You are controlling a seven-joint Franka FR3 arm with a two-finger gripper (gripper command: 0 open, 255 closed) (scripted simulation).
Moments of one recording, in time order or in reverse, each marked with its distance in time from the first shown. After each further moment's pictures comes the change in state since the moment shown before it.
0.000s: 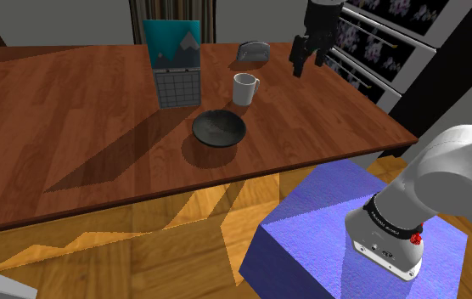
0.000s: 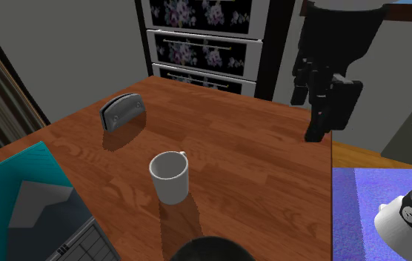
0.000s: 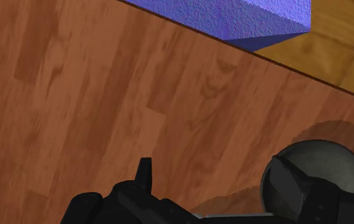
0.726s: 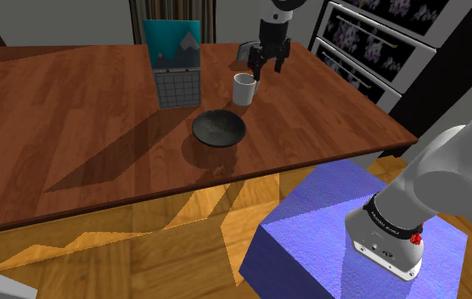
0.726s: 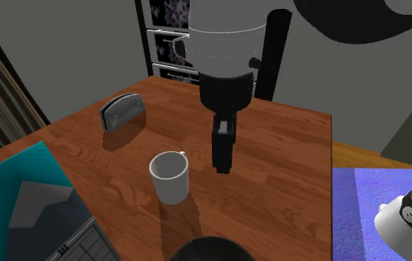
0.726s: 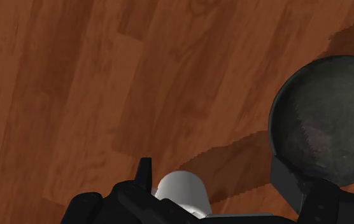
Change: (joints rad) arm -0.010 0.414 0.000 0.224 0.008 0.194 0.036
